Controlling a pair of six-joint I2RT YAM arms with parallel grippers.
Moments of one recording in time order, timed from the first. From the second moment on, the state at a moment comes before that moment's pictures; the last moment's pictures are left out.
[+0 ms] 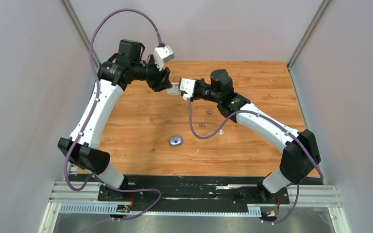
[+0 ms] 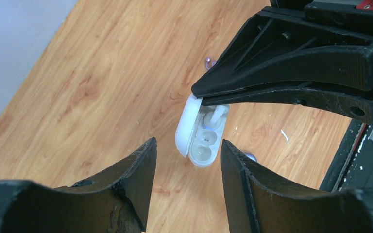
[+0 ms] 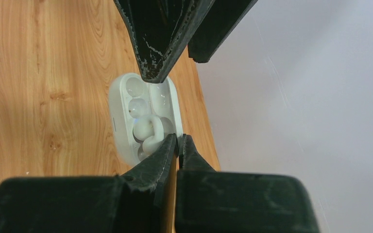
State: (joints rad) left arm -0.35 1.58 1.88 -0.95 0.59 0.46; right arm 0.68 1.55 1.29 0.12 -0.44 -0.83
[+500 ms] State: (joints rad) left arm -0.35 1.62 1.85 -0.93 0.61 0.52; right arm 0.68 1.55 1.29 0.09 -0.47 -0.83
